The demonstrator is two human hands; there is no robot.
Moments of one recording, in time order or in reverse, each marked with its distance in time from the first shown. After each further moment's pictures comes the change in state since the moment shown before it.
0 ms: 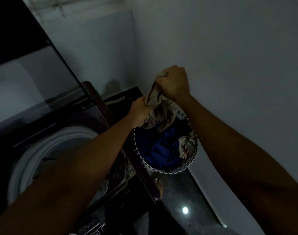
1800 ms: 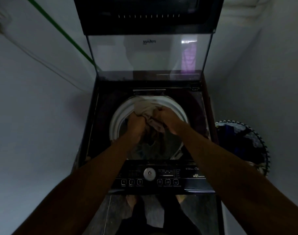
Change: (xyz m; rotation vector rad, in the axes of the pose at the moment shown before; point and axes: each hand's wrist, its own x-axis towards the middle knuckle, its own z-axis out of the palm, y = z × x) left_hand -0.247 -0.192 -0.192 -0.717 0.749 -0.229; right_hand -0.206 -0.138 0.280 0.297 -0.945 0.286
